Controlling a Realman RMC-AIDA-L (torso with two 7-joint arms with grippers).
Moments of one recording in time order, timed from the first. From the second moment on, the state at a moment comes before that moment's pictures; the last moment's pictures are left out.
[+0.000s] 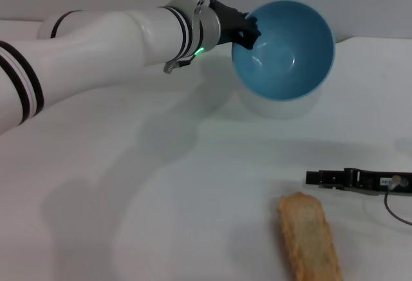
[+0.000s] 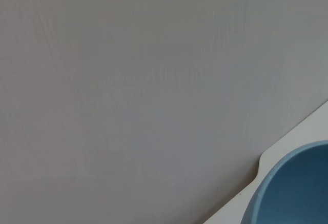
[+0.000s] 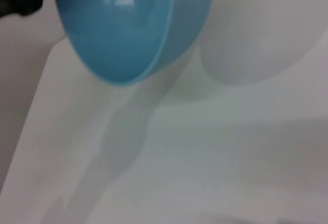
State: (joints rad) left arm -0.83 -2.07 1.91 0.72 2.18 0.22 -2.57; right arm 0.58 2.07 -0.56 -0.39 -2.34 -1.29 2.08
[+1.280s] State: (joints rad) left arm -0.83 -2.07 1.93 0.72 2.14 0.21 -2.57; right arm 0.61 2.07 -0.71 -0.33 -2.33 -1.29 2.19
